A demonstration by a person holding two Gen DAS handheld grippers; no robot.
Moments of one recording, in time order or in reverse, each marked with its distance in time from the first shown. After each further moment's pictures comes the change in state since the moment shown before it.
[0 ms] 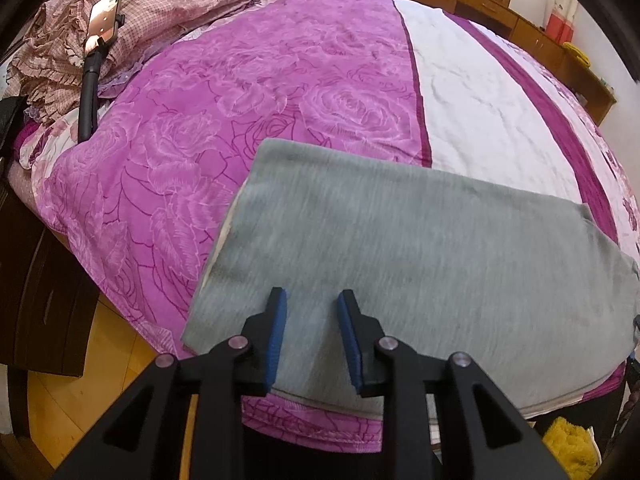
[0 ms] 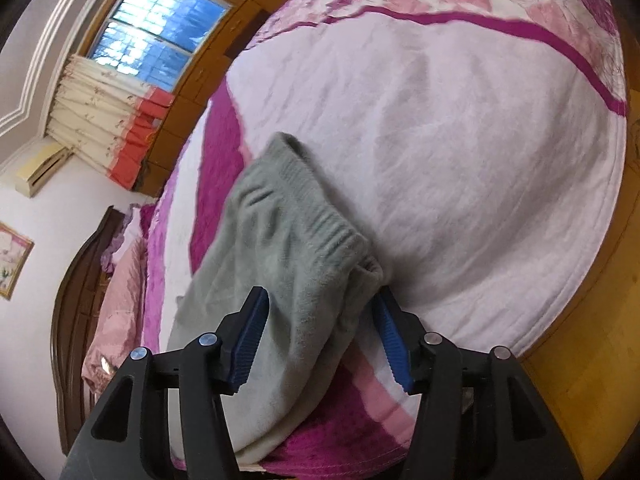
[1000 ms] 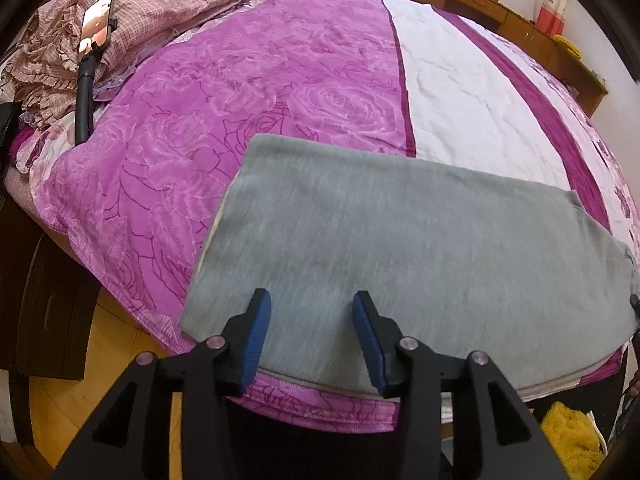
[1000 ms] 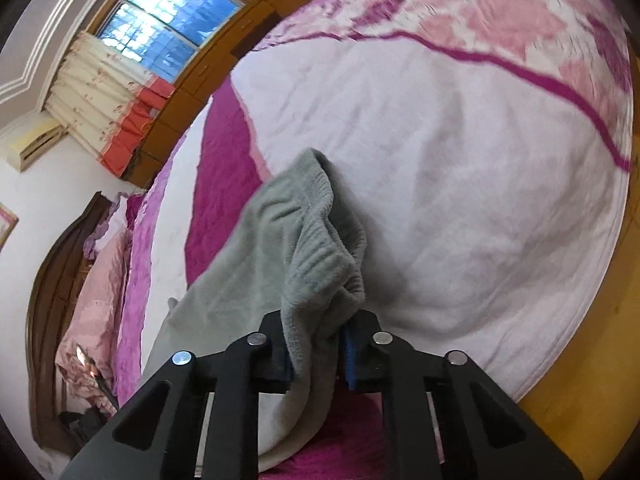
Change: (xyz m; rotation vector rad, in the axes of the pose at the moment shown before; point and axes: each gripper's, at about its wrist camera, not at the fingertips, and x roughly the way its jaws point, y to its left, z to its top) left arm -0.009 -0.003 -0.006 0.027 0.010 -0.021; right arm 0.001 0.037 0.009 -0.090 -0.040 -0.089
